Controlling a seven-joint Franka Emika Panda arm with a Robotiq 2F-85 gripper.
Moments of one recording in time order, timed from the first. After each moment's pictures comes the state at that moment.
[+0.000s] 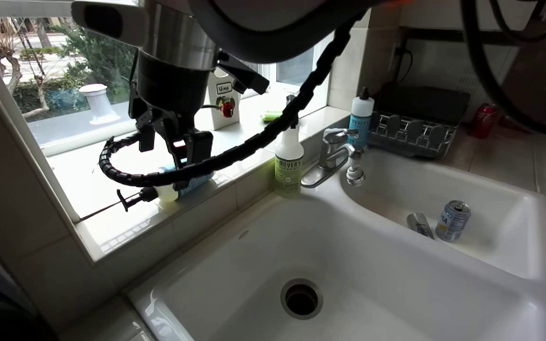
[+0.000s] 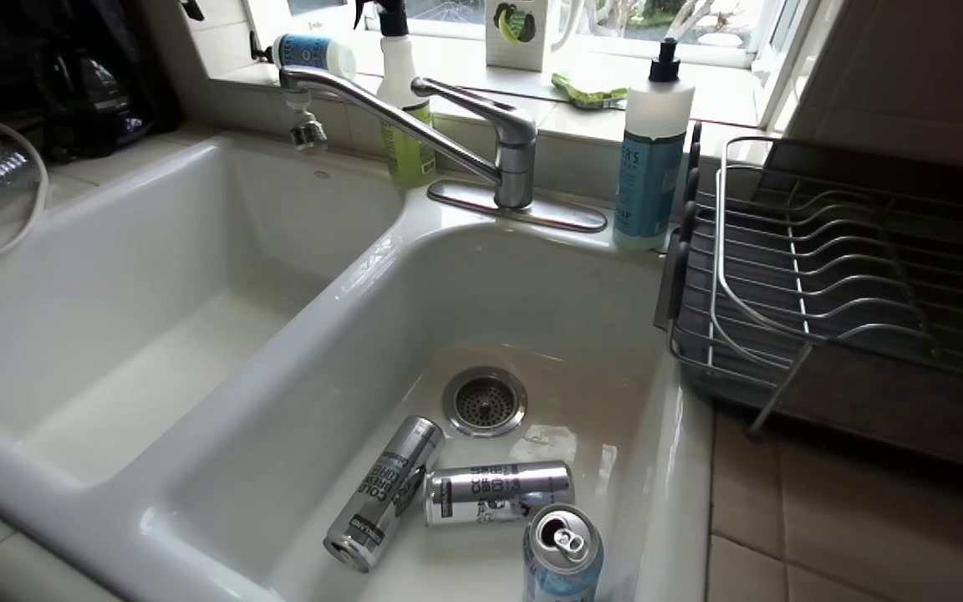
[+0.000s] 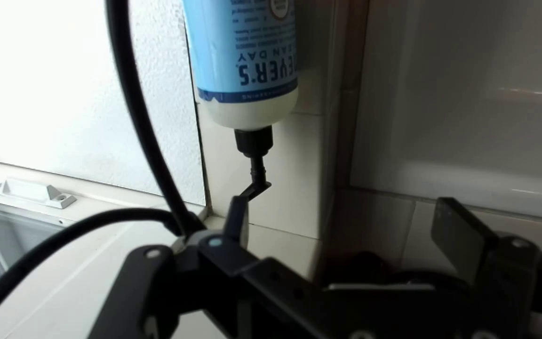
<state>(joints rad) 0.27 0.43 0.32 -1.36 -0.19 2.16 -1.05</state>
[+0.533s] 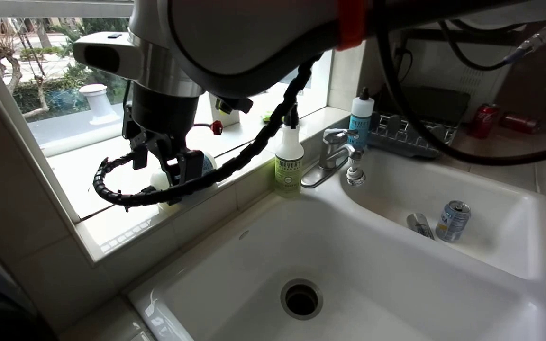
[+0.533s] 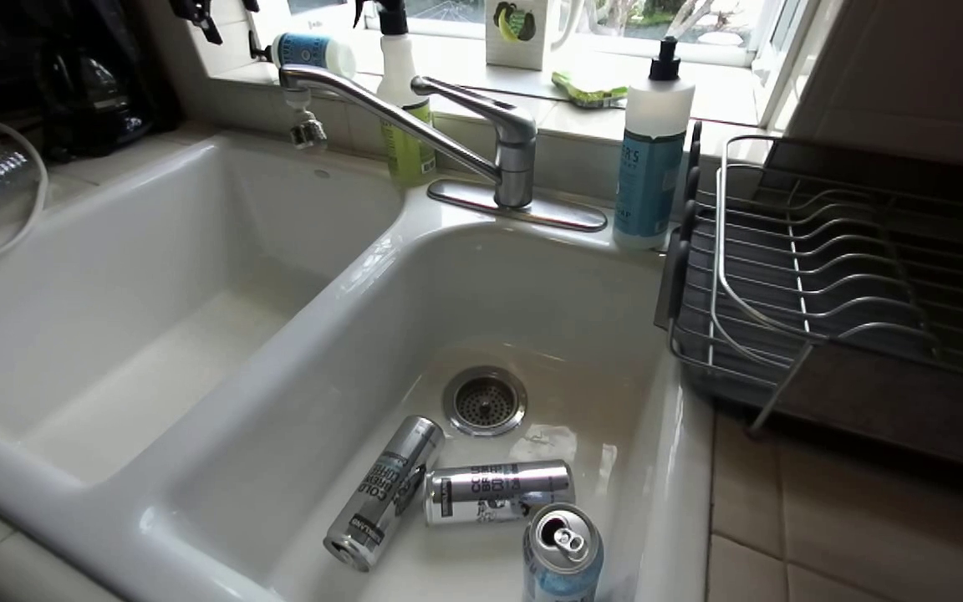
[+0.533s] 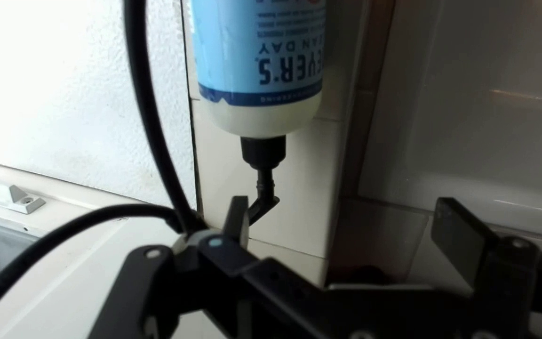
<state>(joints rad) 0.27 0.54 0.32 -1.28 -0.17 2.16 -1.13</state>
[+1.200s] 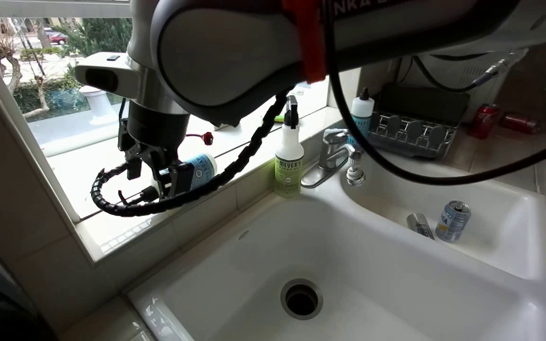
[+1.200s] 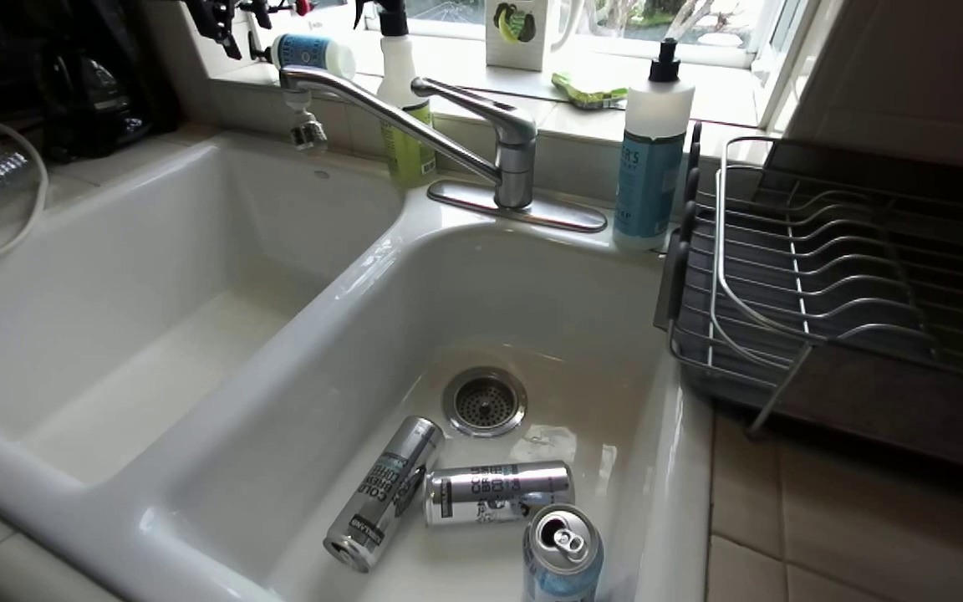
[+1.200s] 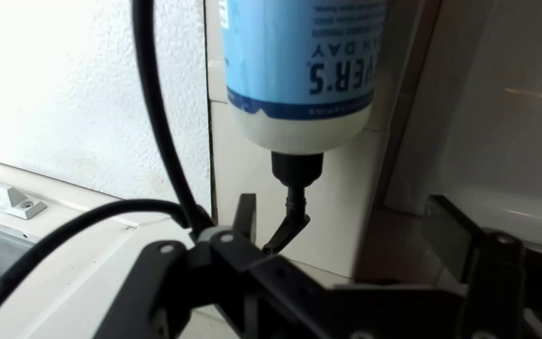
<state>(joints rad) 0.27 0.63 0.32 -1.20 -0.18 2.20 -1.17</state>
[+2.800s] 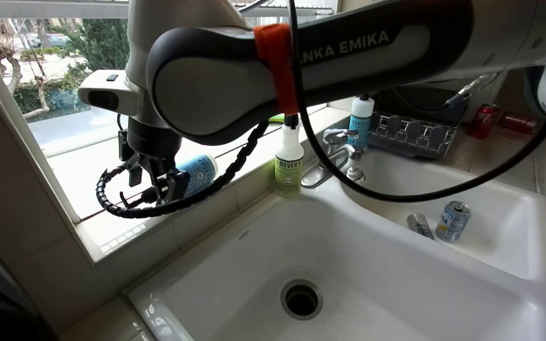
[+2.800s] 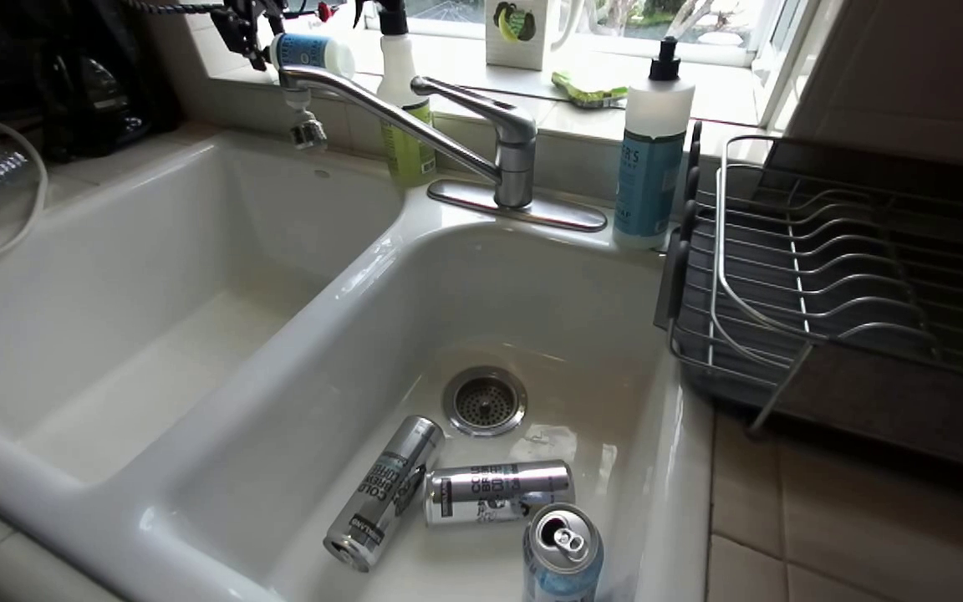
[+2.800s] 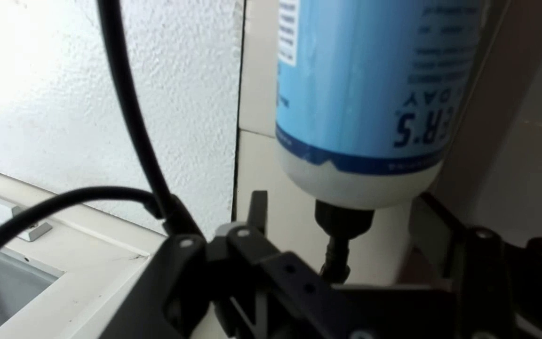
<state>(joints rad) 0.28 0.72 0.31 -1.10 -0.24 2.21 -1.20</state>
